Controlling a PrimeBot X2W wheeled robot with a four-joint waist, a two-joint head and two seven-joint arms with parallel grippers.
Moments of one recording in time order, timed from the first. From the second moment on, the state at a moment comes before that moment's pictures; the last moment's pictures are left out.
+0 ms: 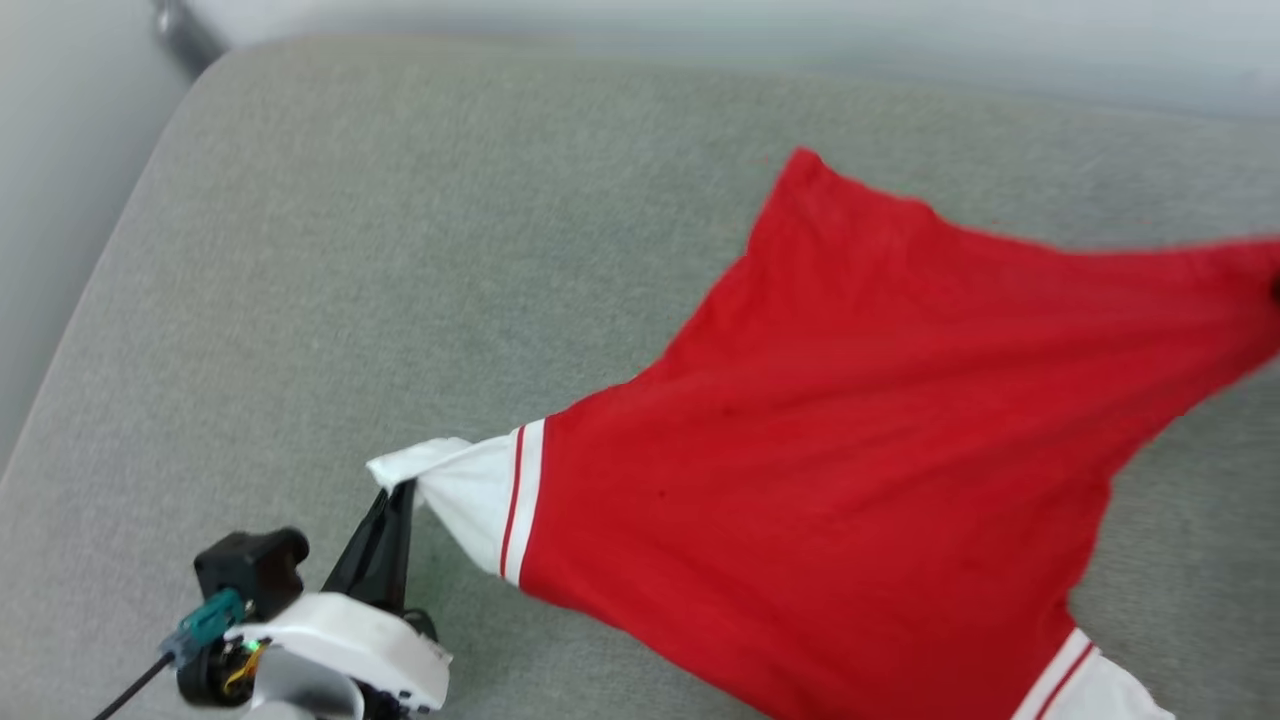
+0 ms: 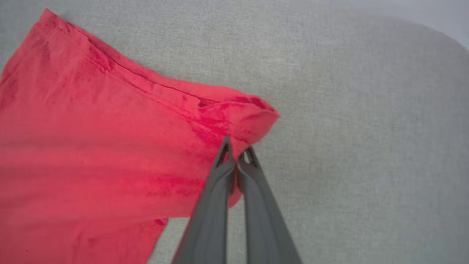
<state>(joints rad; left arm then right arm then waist) -0.11 0.44 -0.45 0.04 -0.79 0.21 -0.19 -0.69 -0.44 -0.10 0.31 0.34 0.13 1.03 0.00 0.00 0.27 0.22</state>
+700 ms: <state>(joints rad) 0.09 0.50 -0.39 0.03 -0.86 0.29 -0.15 0.33 -0.14 -0.29 -0.11 0.43 0.13 1.13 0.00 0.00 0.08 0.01</state>
